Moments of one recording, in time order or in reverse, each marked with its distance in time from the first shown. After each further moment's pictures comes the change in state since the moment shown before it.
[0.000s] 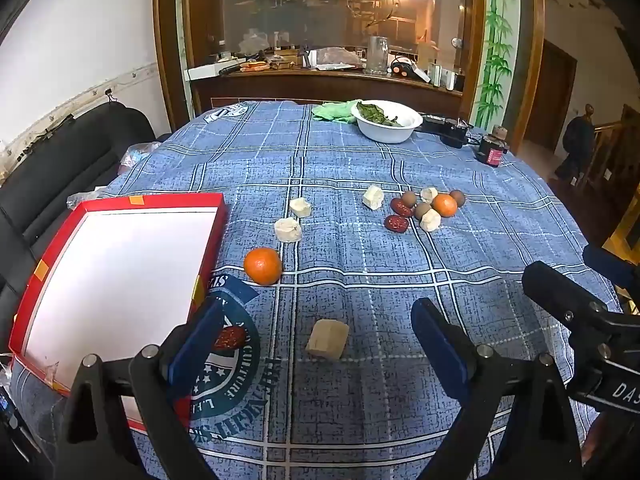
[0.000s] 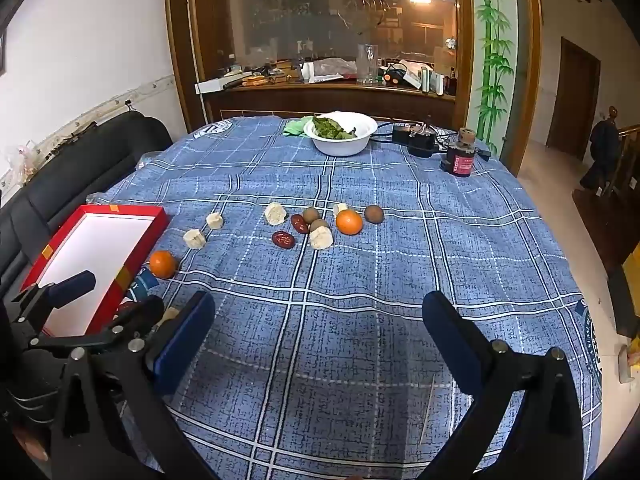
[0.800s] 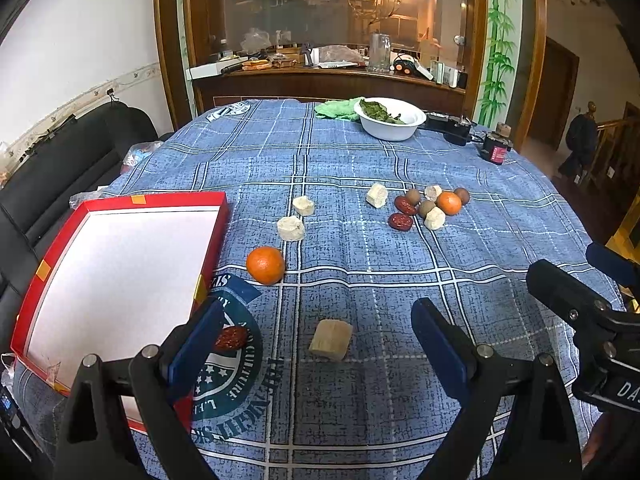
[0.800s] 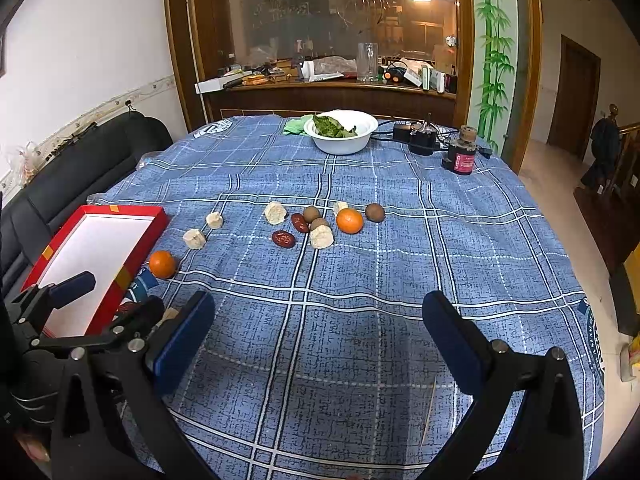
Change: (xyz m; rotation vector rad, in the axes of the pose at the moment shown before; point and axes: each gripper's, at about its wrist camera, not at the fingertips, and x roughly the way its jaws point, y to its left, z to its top) left arm 0.005 0.001 0.000 0.000 0.002 0.009; right arm 0.001 0.000 -0.001 0.000 0.002 0.004
